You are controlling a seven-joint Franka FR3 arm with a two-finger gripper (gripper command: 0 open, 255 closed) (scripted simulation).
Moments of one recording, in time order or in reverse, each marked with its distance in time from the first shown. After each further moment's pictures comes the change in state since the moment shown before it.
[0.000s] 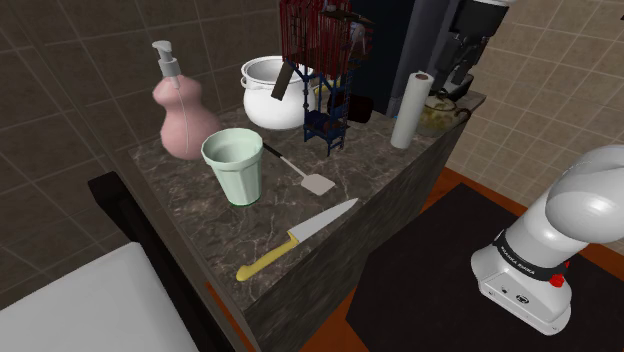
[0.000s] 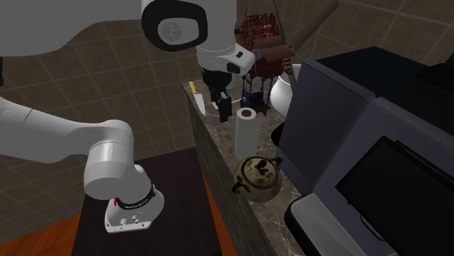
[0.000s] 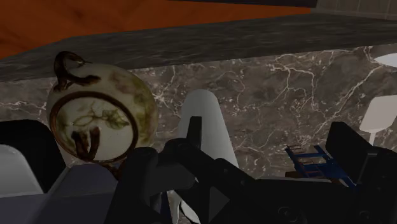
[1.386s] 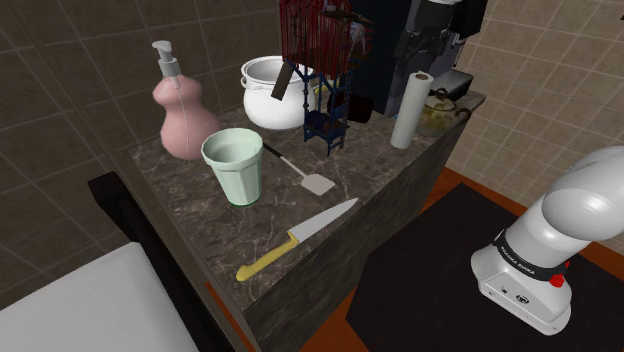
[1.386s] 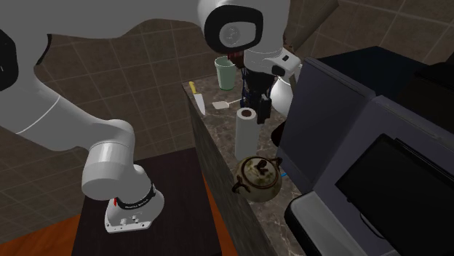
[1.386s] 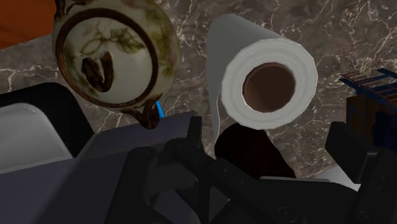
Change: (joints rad) arm -0.058 0.341 0.023 0.209 -0.038 0.154 0.138
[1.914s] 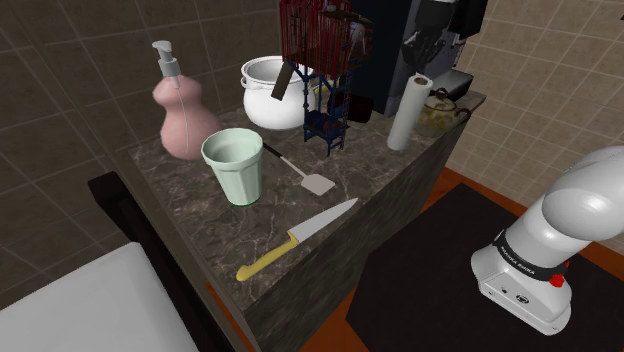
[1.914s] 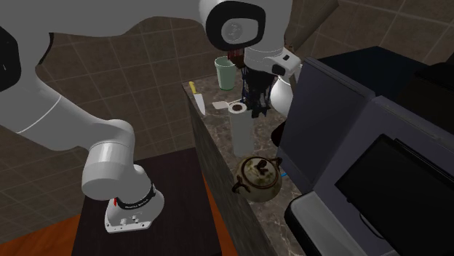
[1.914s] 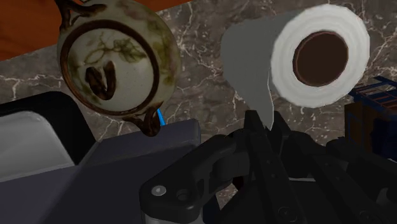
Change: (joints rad) arm 0.001 0.012 -0.001 0.026 0.000 -0.051 0.009
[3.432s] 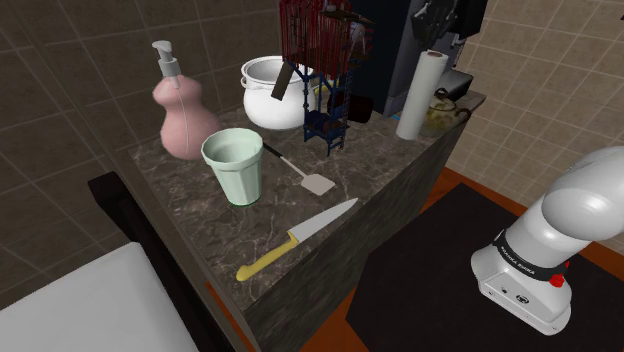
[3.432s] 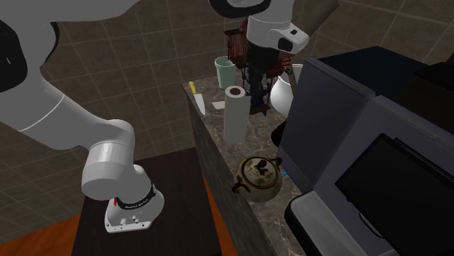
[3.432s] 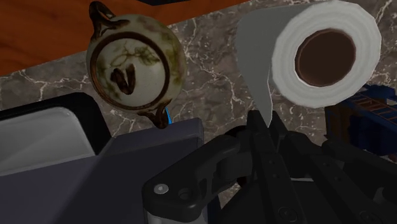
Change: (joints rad) arm -0.005 0.033 -0.006 0.185 -0.002 -0.206 -0.002
